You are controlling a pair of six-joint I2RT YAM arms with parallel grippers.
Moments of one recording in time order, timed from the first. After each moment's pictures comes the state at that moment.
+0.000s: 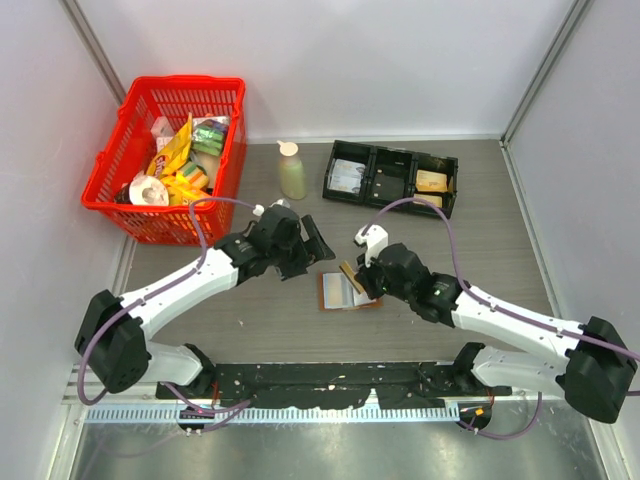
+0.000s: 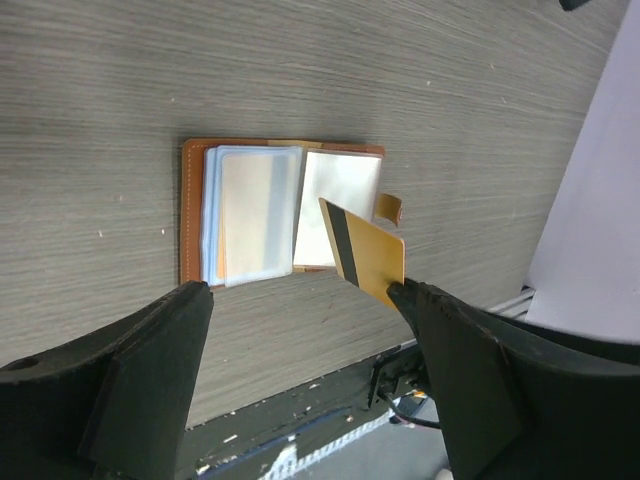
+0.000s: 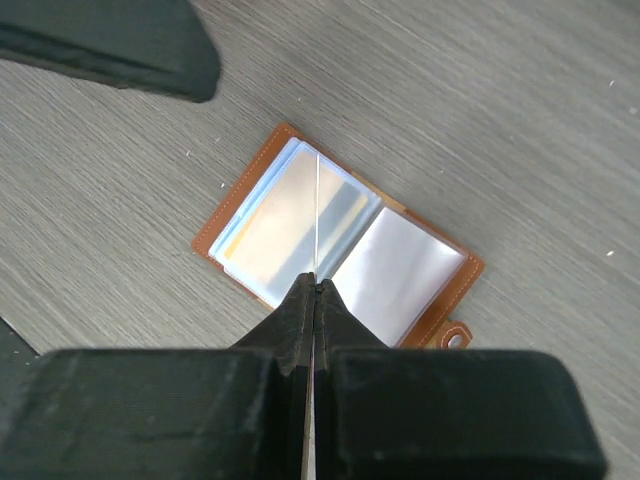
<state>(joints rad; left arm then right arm) -0.74 1.32 0.96 -0.40 0.01 -1.07 0.85 1.07 0.62 -0.14 0.08 0.21</state>
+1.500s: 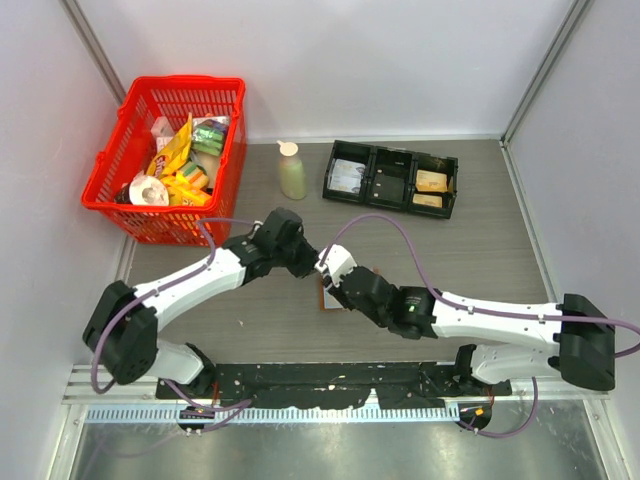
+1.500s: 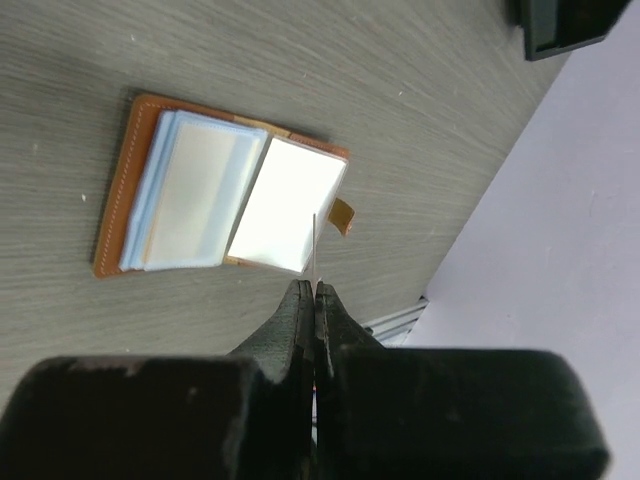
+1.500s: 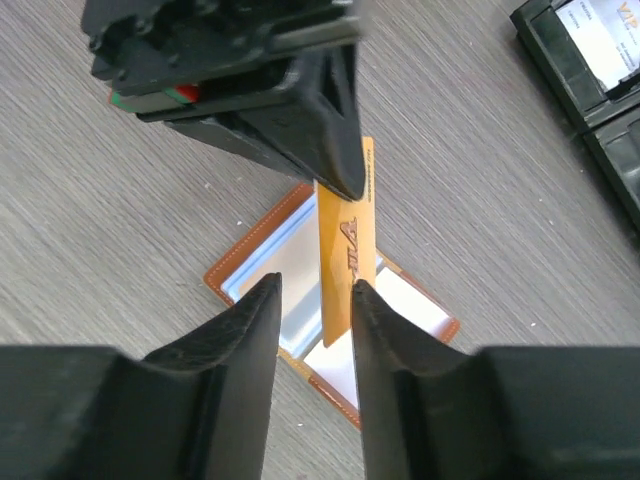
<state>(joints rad) -0.72 1.43 0.98 -0.37 0.11 -1.40 1.19 1.21 0.73 -0.09 0.49 -0.02</state>
